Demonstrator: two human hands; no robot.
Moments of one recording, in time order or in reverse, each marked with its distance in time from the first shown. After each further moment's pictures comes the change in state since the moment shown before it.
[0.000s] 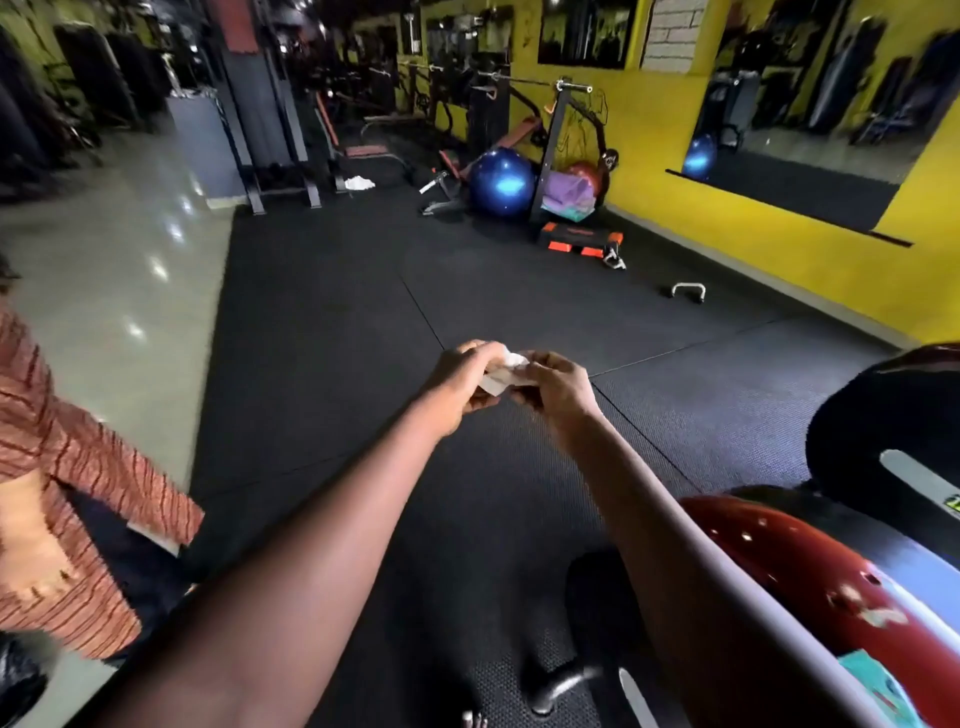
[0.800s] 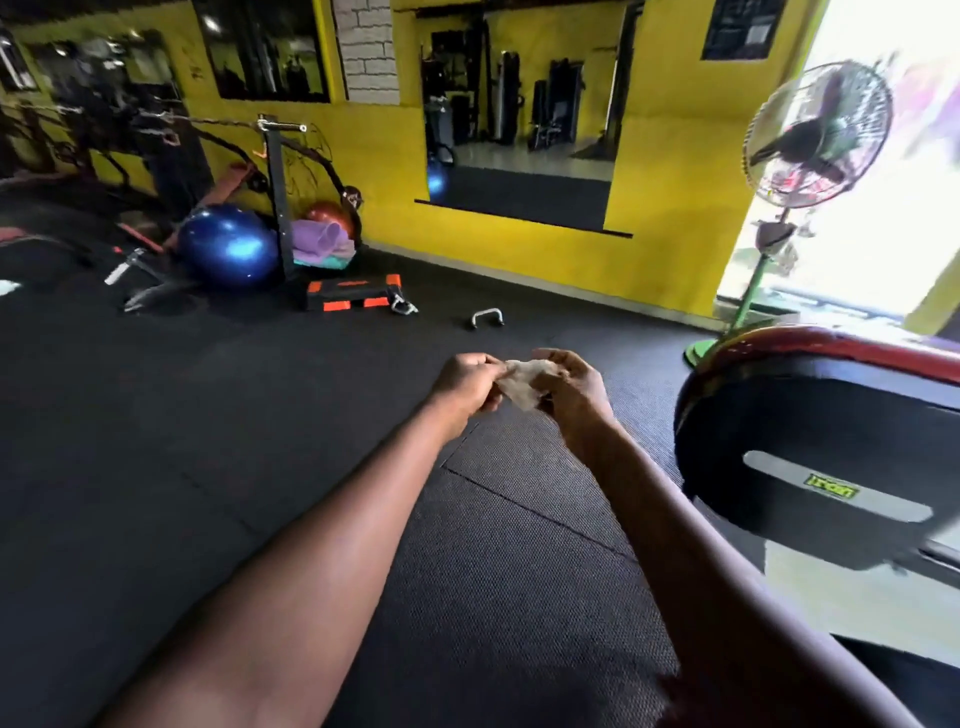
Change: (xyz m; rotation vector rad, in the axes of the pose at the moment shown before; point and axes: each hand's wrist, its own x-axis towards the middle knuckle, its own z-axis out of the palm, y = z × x) left_hand 0.515 0.149 0.216 0.213 -0.590 0.189; right_hand 0.457 -0.117 -0.147 0.066 0.619 -0.196
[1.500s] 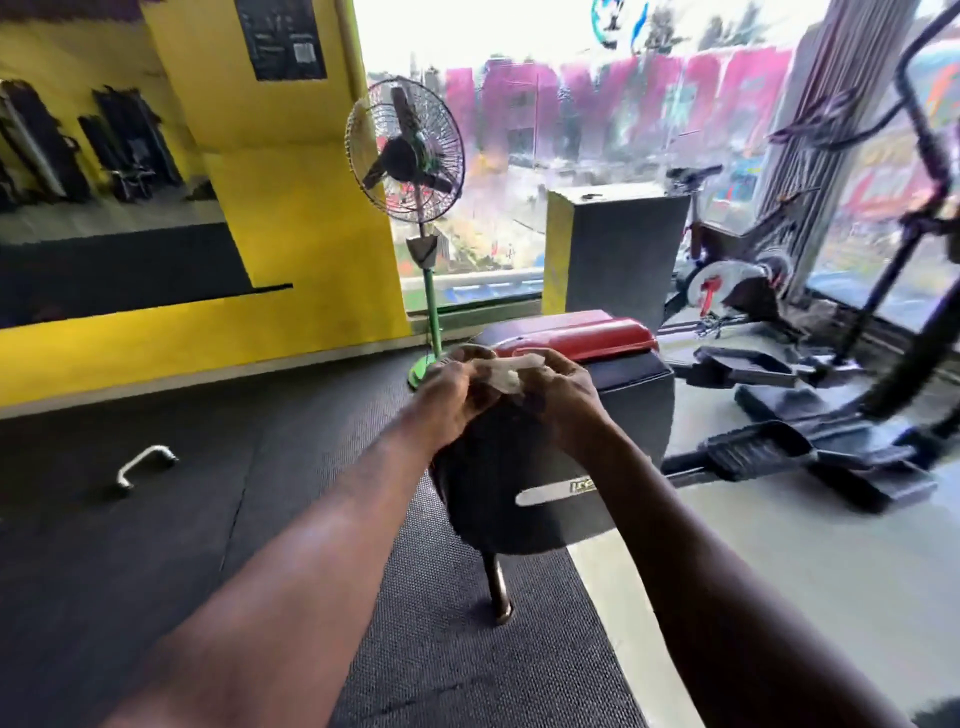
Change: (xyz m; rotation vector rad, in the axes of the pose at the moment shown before) left_hand 0.315 0.114 0.467 -0.328 -0.804 -0.151; right_hand 0.275 -0.098 -0.393 0.150 0.614 -0.235
